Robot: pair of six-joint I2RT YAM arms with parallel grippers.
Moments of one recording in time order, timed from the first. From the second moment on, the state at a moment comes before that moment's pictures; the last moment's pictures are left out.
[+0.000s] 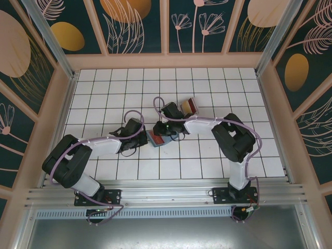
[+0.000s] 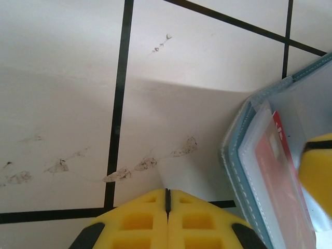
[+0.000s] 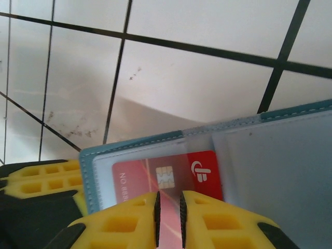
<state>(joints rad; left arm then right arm) -0.60 1.54 0.63 -0.06 0.01 -0.82 0.77 1.91 1.16 -0.16 -0.34 0.63</state>
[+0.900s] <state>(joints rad) -0.56 1.69 1.04 -0.27 -0.05 -0.64 0.71 1.62 0.80 -0.24 -0.19 0.68</state>
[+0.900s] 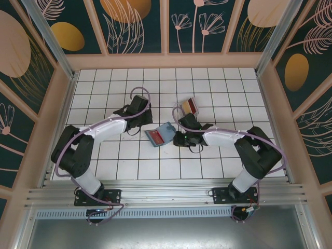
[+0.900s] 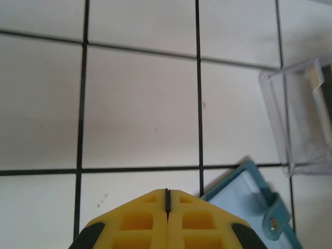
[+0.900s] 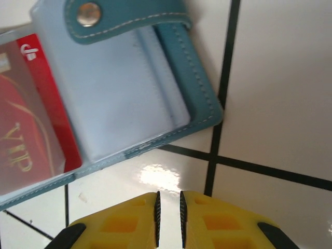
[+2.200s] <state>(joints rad) -0.62 1.33 0.70 -0.12 0.16 -0.92 0.66 1.97 1.37 -0.34 -0.29 0.51</state>
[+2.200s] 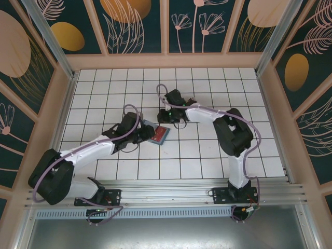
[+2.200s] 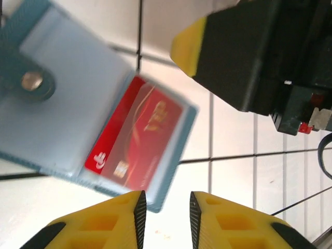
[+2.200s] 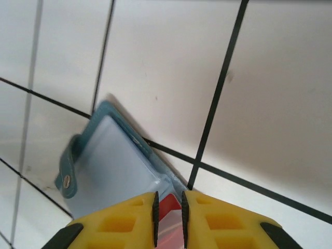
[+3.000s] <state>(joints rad) -0.44 1.77 1.20 -0.22 0.16 -0.68 0.84 1.78 1.07 -0.26 -0.43 0.63</state>
